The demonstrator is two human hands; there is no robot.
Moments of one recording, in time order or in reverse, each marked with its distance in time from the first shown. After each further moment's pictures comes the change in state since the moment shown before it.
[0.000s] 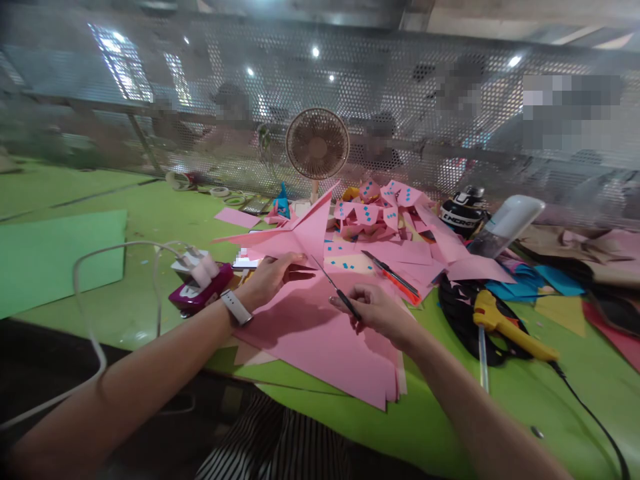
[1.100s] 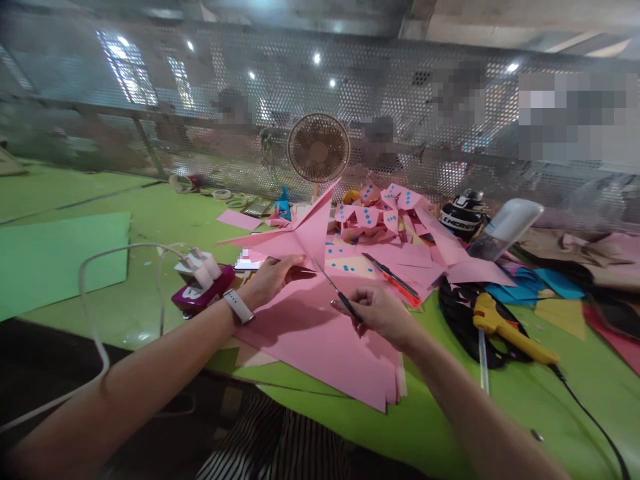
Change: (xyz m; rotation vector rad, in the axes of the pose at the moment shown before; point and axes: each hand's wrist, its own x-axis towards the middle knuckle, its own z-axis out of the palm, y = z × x) left_hand 0.006 -0.004 -0.005 -0.031 -0.002 0.014; right_hand 0.006 0.018 -0.004 0.052 0.007 -0.051
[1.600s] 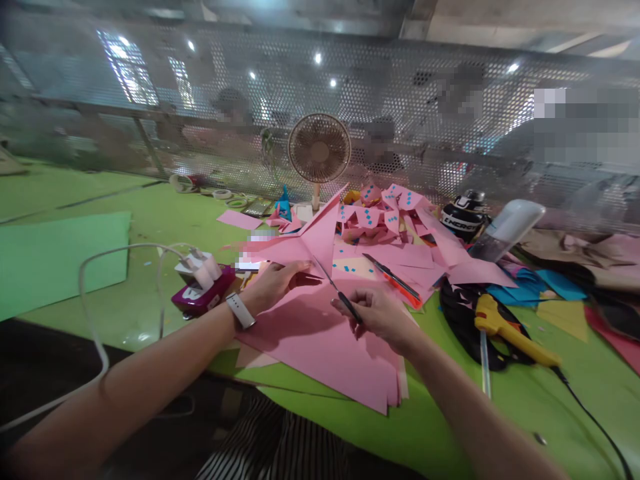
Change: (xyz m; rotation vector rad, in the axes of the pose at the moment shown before) left_hand -0.005 -0.003 0.006 -0.007 -0.110 -0.025; right_hand -0.004 -0.012 0.008 0.064 -0.007 0.023
